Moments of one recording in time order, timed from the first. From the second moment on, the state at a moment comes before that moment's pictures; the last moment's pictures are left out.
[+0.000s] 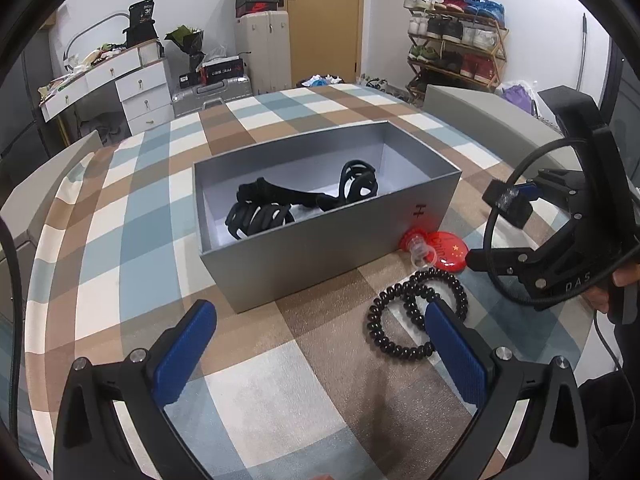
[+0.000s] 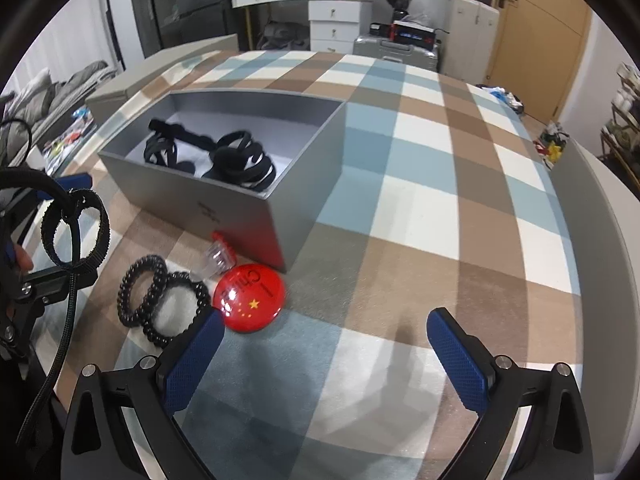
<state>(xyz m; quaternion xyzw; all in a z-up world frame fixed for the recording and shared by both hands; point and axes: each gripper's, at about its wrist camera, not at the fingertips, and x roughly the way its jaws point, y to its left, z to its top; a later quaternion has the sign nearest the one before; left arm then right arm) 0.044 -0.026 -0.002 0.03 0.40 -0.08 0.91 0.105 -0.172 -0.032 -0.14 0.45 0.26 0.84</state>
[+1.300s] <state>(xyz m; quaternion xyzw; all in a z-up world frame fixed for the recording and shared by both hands) 0.042 -0.038 -0.009 0.05 0.42 -0.09 0.90 0.097 -0.148 -0.035 -0.15 0.44 0.30 0.83</state>
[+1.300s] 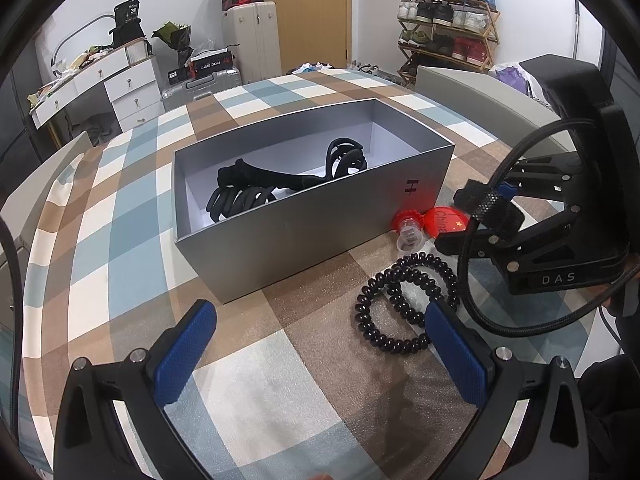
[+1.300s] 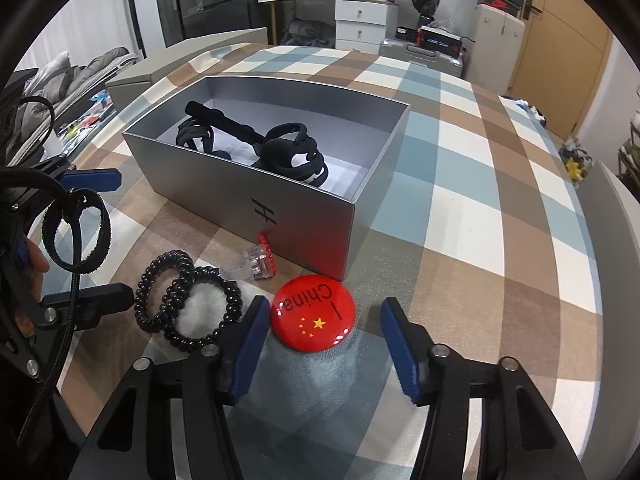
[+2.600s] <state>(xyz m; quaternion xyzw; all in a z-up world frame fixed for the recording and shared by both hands) 0.039 -0.067 -0.021 0.03 0.43 -0.16 0.89 0.090 -0.174 0.009 -0.09 0.39 0.33 0.85</state>
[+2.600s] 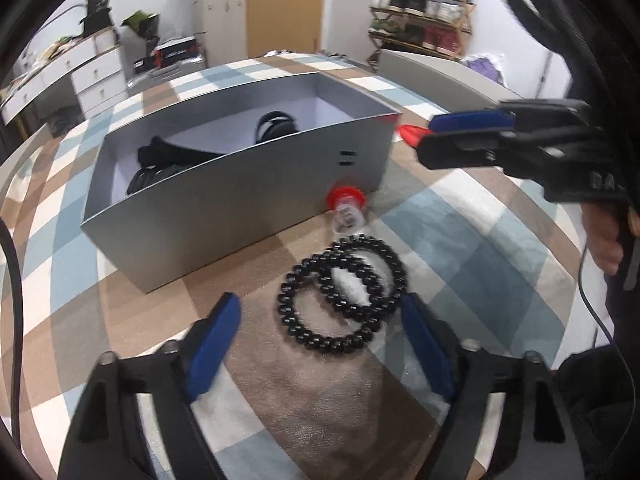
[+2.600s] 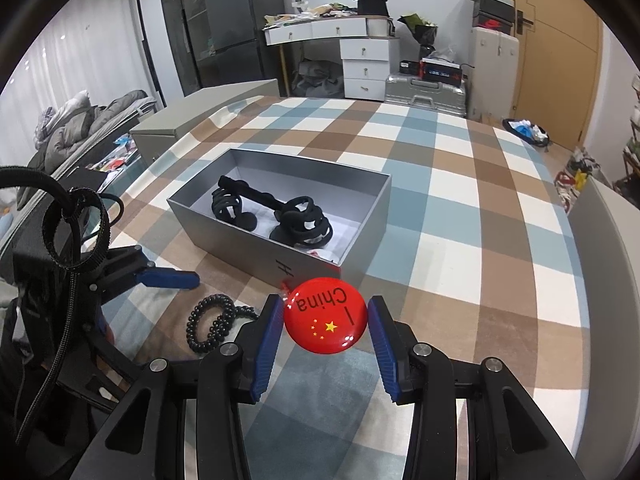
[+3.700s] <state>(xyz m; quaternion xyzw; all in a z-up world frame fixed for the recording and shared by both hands) 0.037 -0.043 0.007 0.00 0.37 -0.16 0.91 0.090 -0.183 0.024 -0.06 0.36 0.34 0.87</state>
